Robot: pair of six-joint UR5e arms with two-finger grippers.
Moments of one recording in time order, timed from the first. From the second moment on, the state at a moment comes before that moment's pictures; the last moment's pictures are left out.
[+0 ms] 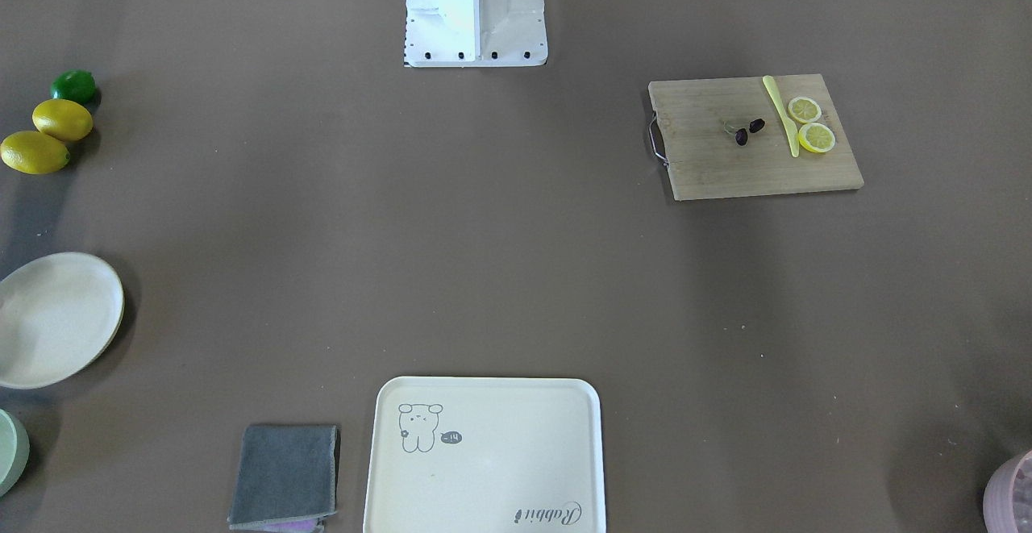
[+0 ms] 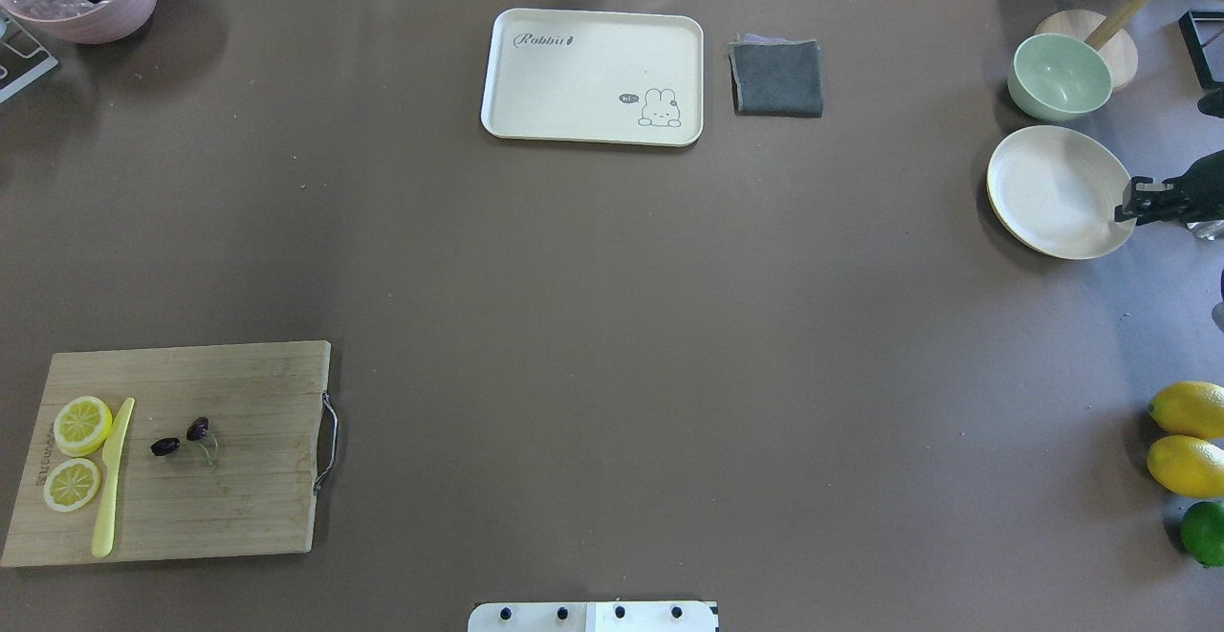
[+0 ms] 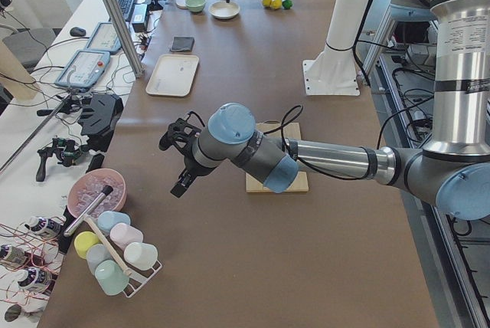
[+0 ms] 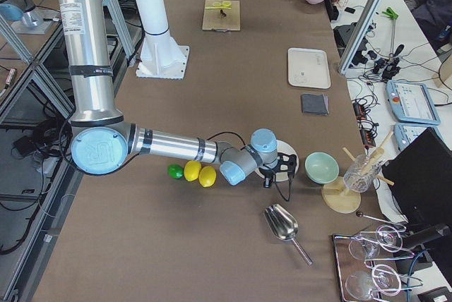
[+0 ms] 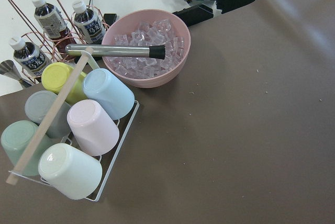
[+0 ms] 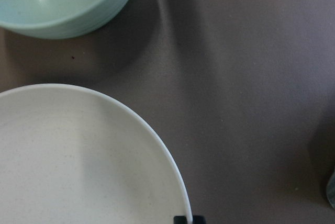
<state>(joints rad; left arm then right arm) -1.69 -1.51 -1.74 -2.10 -2.40 0.01 1.17 -1.49 1.27 -0.74 2.16 0.87</state>
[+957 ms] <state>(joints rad) -1.69 -1.51 -1.74 -2.10 -2.40 0.00 0.89 -1.34 1.56 -0.75 2.04 1.47</state>
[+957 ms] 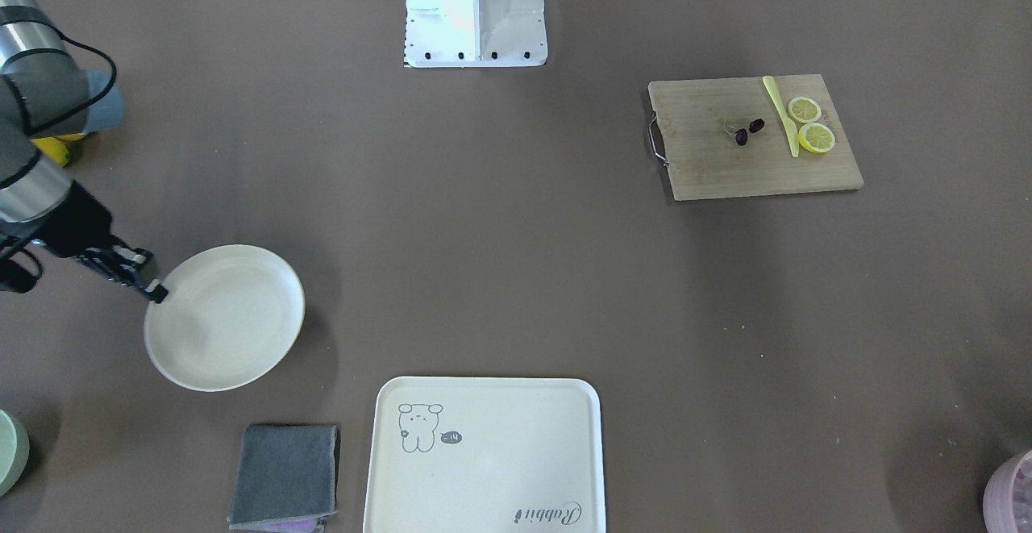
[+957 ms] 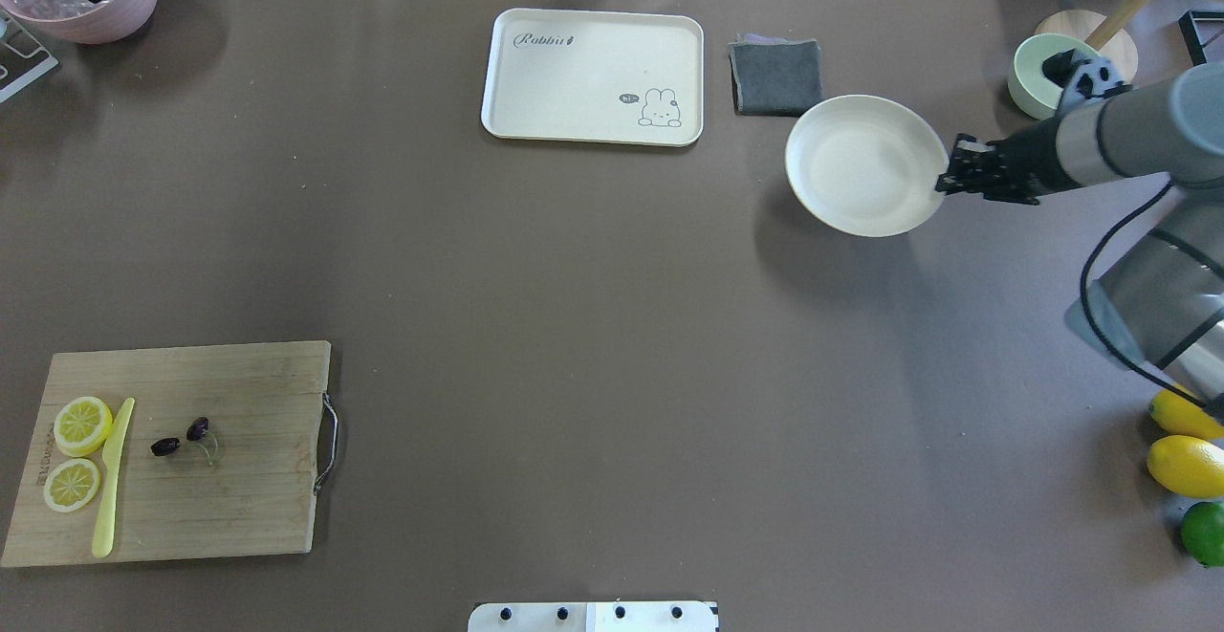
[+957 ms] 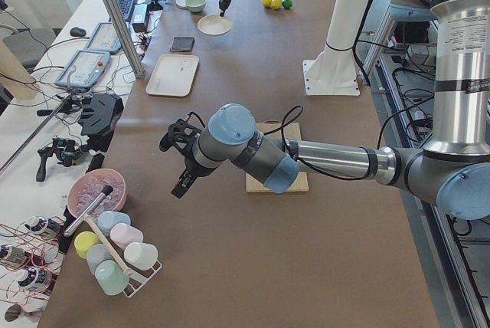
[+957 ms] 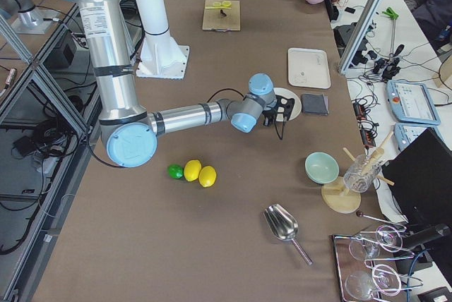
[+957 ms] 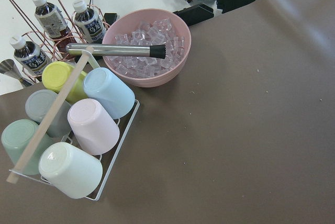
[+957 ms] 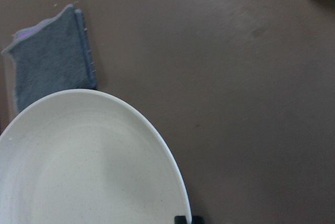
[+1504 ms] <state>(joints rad) -1.69 -1.50 -1.74 -2.10 -2.43 -0.01 0.56 -1.16 1.73 -1.05 1.74 1.68</state>
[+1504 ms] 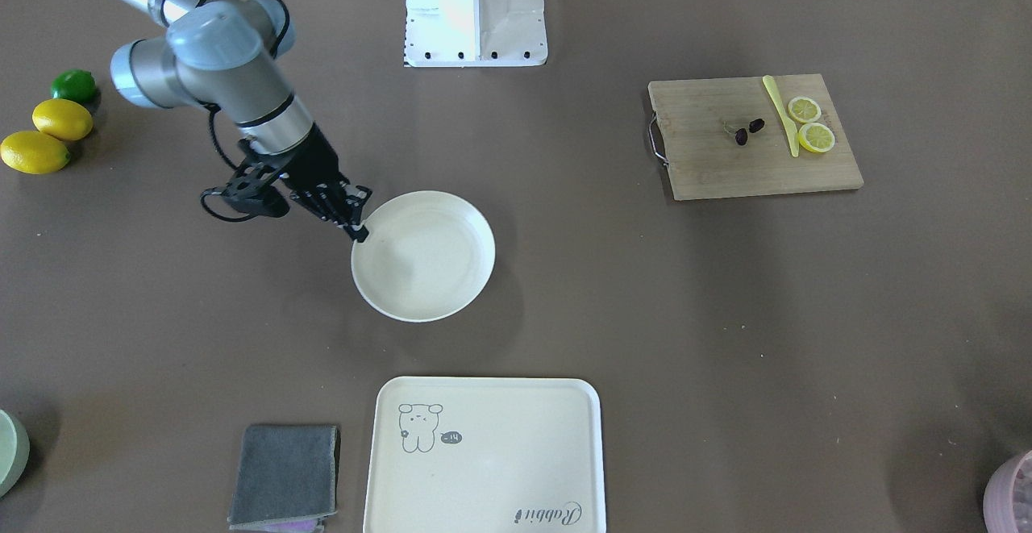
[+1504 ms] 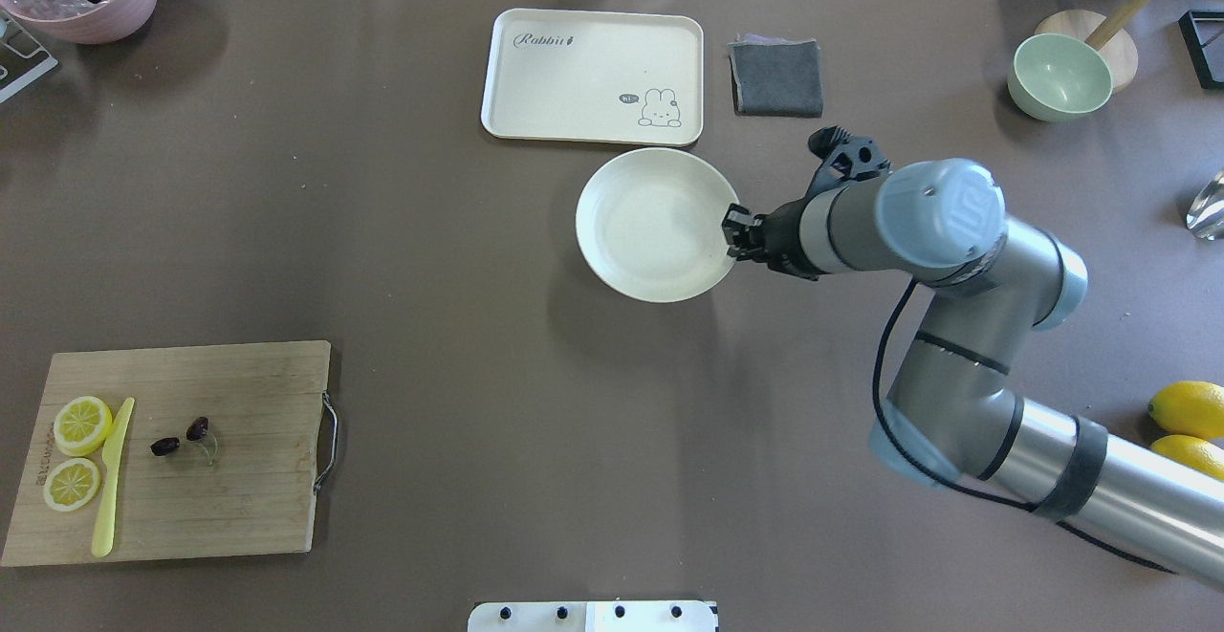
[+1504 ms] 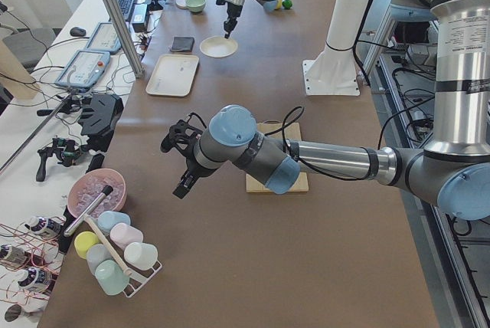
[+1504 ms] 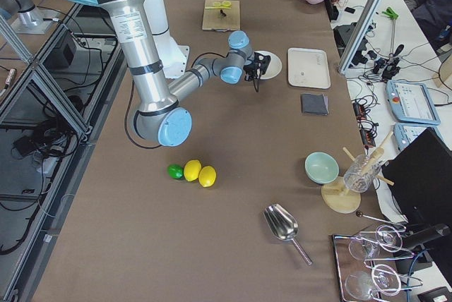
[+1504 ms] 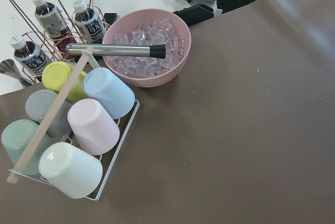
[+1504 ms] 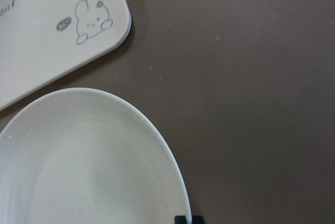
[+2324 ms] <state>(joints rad) -1.69 -1.50 -1.75 -2.10 -2.44 -0.02 0.41 -1.09 1.73 -1.20 1.58 1.71</state>
